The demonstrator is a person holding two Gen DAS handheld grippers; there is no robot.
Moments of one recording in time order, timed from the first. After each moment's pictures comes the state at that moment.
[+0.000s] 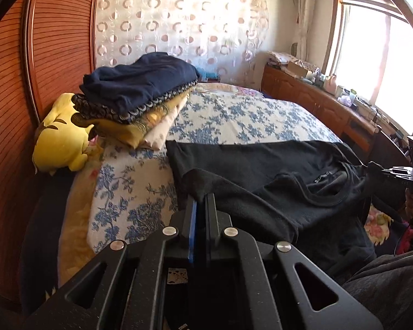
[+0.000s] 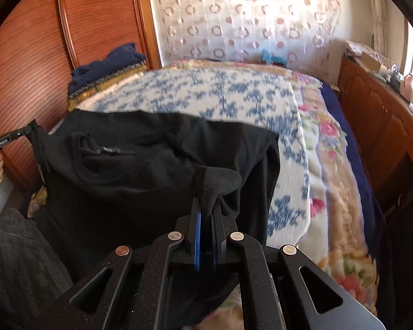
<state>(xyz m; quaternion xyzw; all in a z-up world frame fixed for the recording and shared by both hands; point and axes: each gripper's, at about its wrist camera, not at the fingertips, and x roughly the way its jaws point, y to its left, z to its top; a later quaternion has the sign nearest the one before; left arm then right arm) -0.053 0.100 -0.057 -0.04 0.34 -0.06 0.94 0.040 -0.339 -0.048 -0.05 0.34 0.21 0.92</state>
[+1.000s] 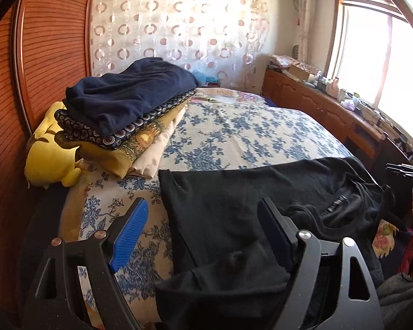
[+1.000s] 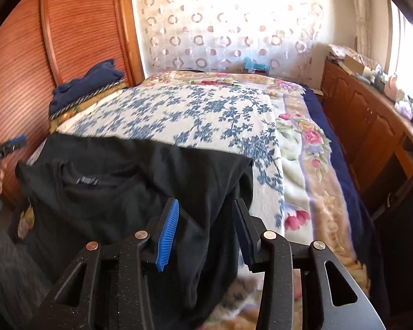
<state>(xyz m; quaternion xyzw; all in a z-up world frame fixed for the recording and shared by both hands) 0.007 0.095 -0.053 -0.04 0.33 -0.06 0.94 0.065 -0.349 -0.029 -0.03 0.31 0.17 0.93</state>
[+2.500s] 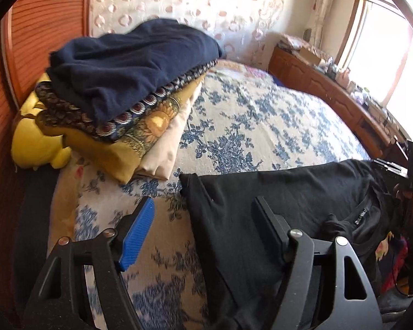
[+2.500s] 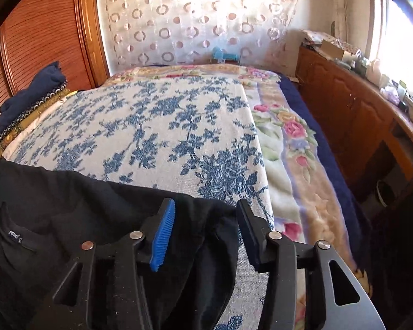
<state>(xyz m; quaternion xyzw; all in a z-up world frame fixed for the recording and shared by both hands) 0.084 0.132 -0.079 -0.07 0.42 -0.07 0.90 0.177 -0.343 -0.064 -0.03 0.34 0.10 0.93</state>
